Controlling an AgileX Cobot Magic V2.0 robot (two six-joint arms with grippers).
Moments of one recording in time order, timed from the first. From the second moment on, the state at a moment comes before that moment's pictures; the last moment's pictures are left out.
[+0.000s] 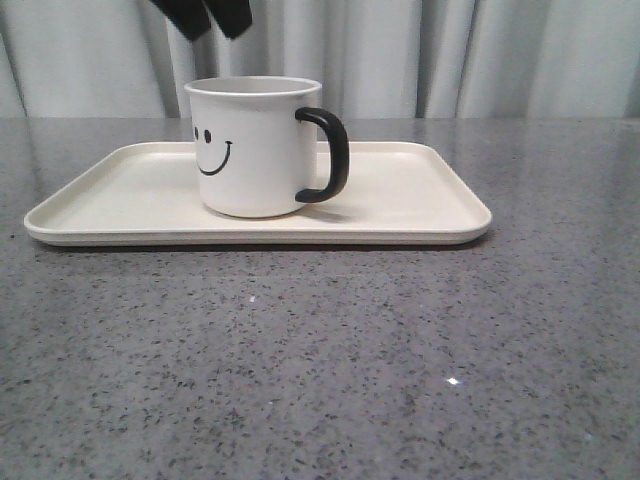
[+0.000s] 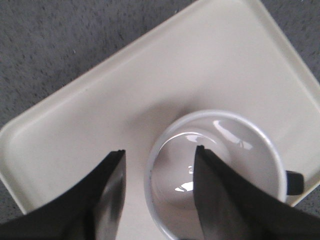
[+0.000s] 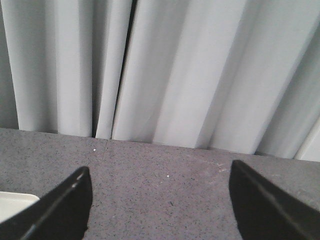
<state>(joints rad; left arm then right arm) -0.46 1.80 -1.88 -0.16 1.19 0.08 -0.01 0.81 -1.26 0.01 0.67 -0.10</state>
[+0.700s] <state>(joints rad) -0.38 1.38 -1.98 0.09 1.27 0.00 -0.01 0.81 -1.26 0.01 0.67 -0.10</state>
